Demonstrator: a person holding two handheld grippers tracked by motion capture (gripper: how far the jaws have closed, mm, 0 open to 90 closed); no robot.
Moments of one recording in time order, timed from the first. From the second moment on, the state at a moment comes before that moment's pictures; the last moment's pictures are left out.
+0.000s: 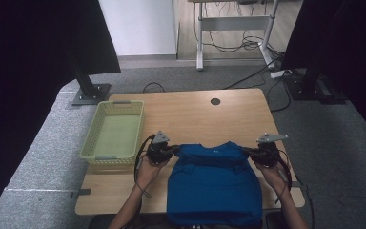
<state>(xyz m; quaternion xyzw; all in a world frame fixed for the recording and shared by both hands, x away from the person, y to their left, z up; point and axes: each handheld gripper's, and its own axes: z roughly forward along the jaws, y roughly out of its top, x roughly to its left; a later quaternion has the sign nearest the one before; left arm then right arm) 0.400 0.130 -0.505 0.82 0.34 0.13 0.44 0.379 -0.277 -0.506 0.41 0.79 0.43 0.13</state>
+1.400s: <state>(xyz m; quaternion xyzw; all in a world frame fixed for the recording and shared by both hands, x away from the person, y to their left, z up) 0.463 0.107 -0.545 0.84 0.35 0.17 0.37 0.438 -0.268 -0.547 0.45 0.81 0.36 0.14</state>
